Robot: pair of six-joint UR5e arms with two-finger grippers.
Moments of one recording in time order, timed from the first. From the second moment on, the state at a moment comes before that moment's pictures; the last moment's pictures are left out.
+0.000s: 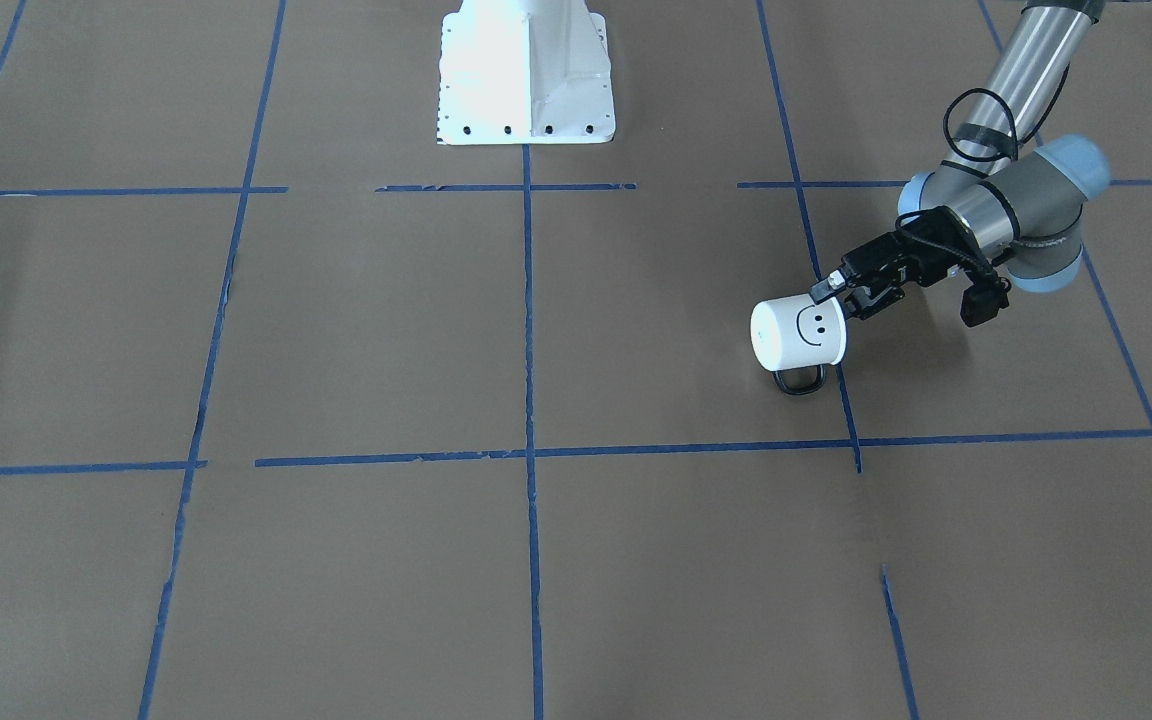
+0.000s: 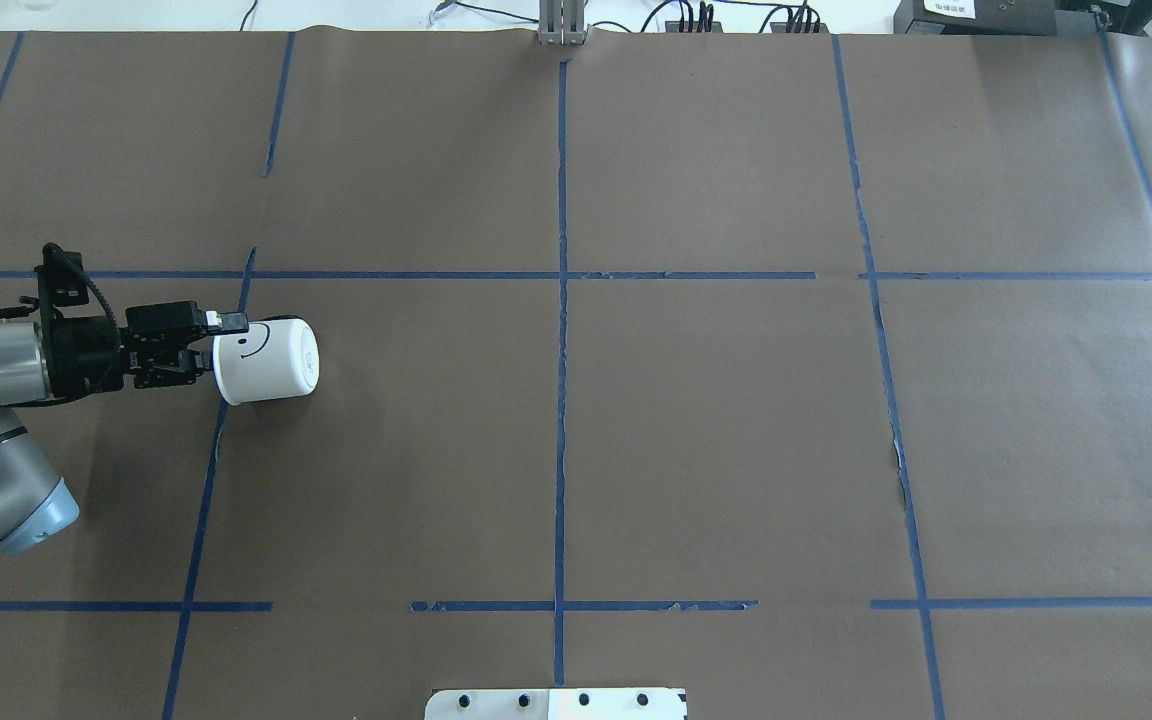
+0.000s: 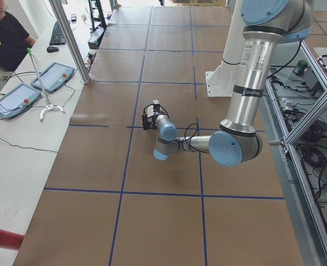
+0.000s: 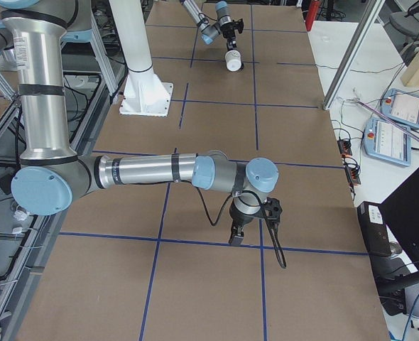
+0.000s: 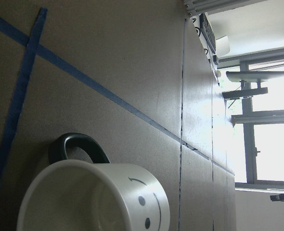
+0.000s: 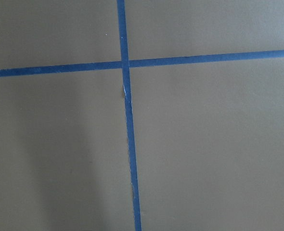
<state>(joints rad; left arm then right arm) -0.73 -1.80 -1.16 -3.62 -1.95 -1.85 1.53 -1.54 1.64 -1.83 2.27 0.01</state>
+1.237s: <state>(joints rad) -0.72 -1.81 -1.17 -3.61 -1.95 -1.85 1.53 -1.54 1.64 -1.83 2.27 0.01</state>
